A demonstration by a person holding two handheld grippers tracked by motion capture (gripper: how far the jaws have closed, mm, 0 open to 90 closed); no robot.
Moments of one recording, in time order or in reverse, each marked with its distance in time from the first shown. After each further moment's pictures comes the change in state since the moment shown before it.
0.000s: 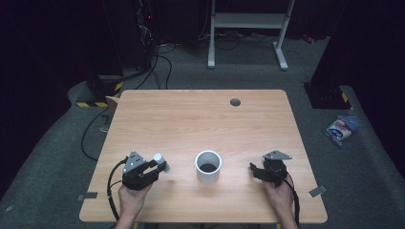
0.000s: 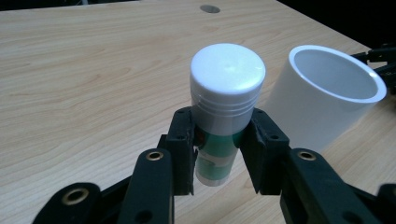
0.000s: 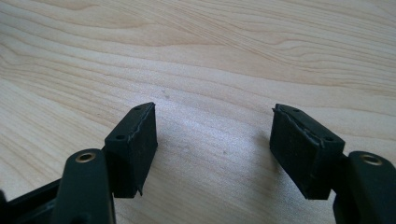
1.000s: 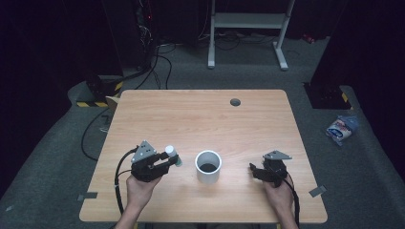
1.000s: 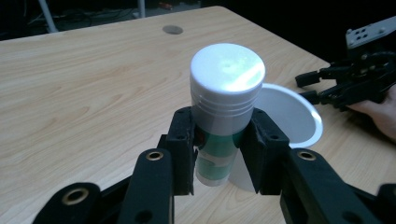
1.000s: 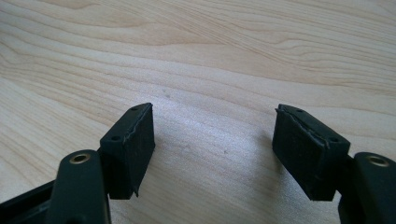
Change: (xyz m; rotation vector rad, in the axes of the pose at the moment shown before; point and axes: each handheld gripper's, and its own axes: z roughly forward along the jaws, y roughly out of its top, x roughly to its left) left arm -0.022 0.045 0.007 -0.012 -0.114 0.046; right arm 0.000 0.000 0.000 0.002 0.001 -0.004
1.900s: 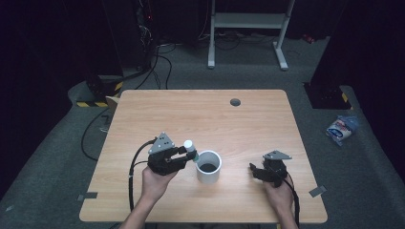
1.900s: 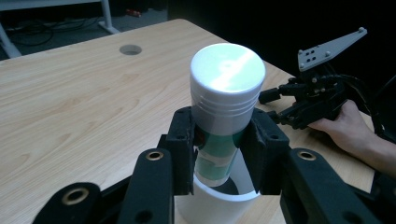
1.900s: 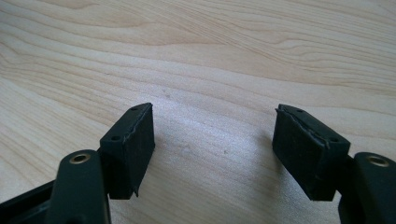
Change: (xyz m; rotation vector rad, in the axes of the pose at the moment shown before) left arm -0.030 0.031 0.029 -0.002 -0.113 0.051; right arm 0.000 0.000 0.000 0.000 0.000 0.000
